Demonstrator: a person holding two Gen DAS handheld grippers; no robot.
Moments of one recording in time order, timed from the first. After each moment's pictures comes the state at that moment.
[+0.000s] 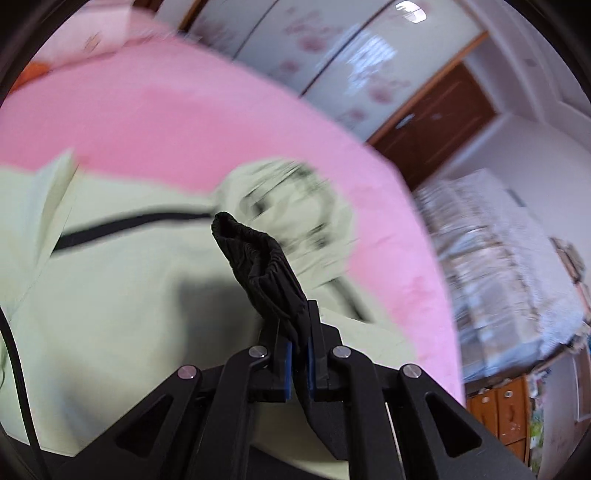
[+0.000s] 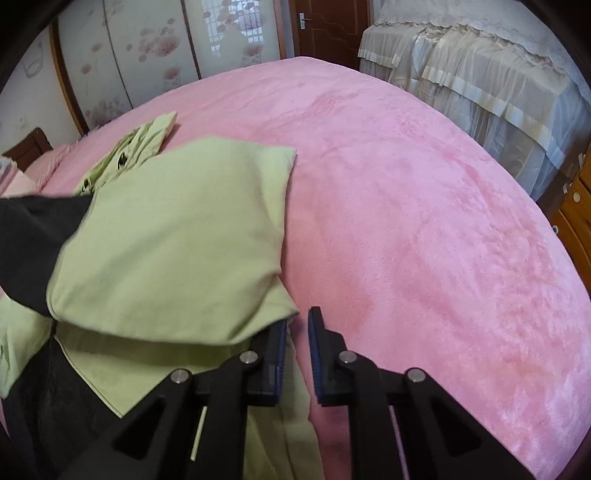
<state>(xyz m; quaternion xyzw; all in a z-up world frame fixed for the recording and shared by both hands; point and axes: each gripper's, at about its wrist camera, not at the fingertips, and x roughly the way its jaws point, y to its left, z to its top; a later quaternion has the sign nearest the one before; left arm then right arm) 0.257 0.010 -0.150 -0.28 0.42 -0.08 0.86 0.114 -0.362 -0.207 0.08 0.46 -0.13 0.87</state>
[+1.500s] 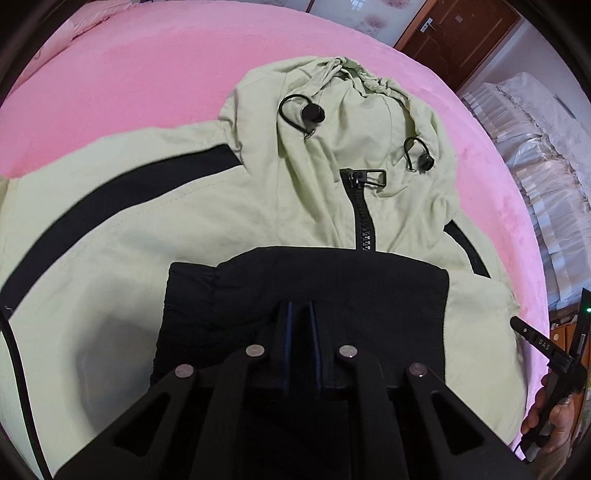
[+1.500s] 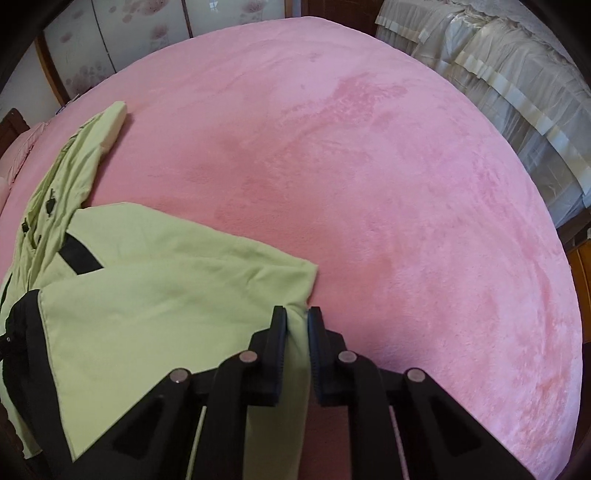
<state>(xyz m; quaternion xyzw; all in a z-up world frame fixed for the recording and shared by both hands) 0.355 -0.009 -0.244 -0.14 0.54 -0.08 0.82 0.289 -0.410 -0.228 0.08 0.55 -0.13 0.82</state>
